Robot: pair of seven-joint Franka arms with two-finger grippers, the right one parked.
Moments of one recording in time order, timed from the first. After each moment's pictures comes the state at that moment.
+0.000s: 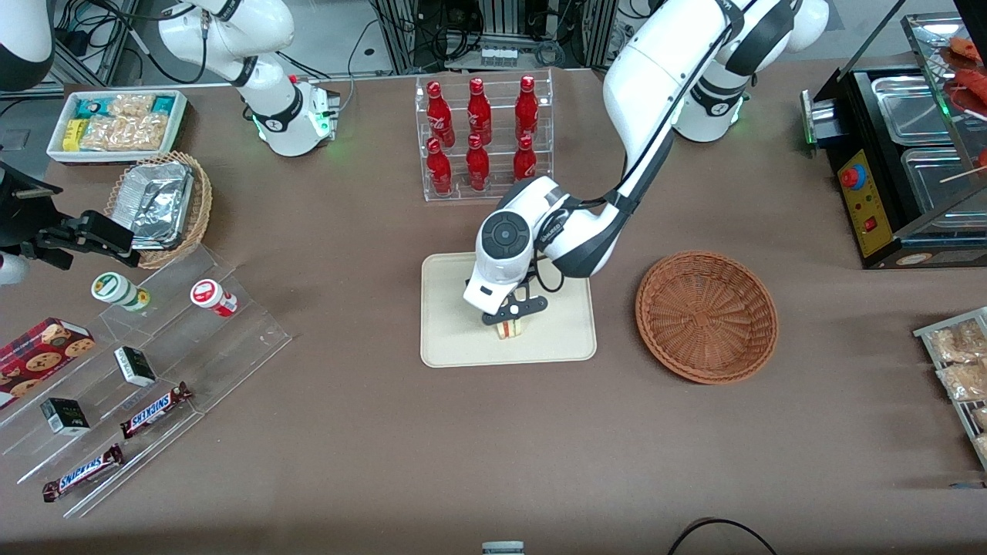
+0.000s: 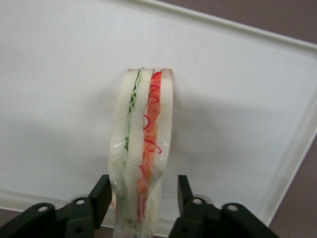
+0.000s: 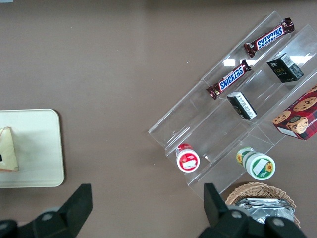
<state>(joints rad) -0.65 0.75 -0.17 -1.42 -0.02 2.12 -1.04</state>
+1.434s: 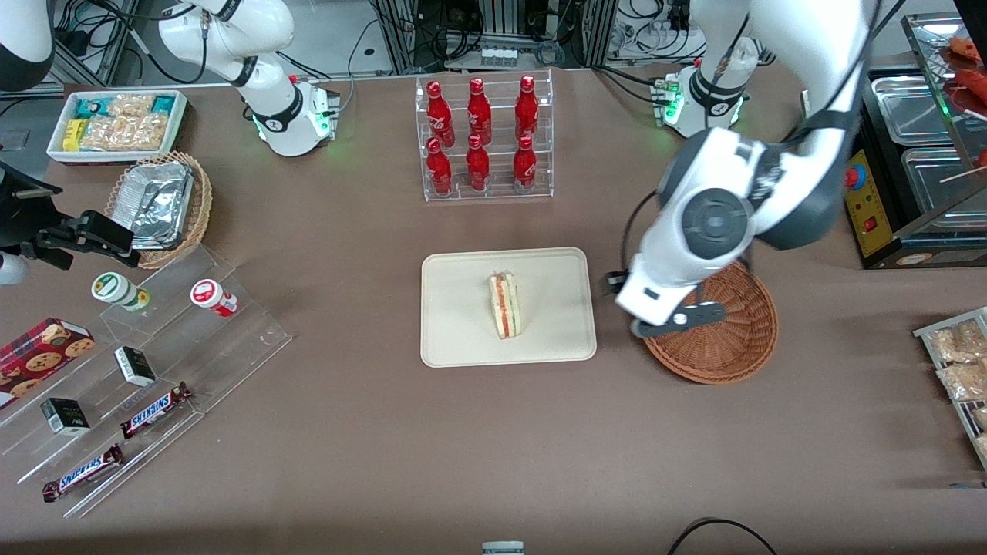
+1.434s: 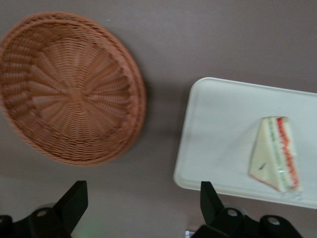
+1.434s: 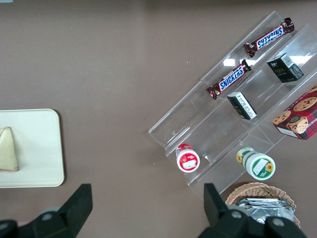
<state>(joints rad) -0.28 0.33 -0.15 -1.55 0.00 1.67 -0.58</state>
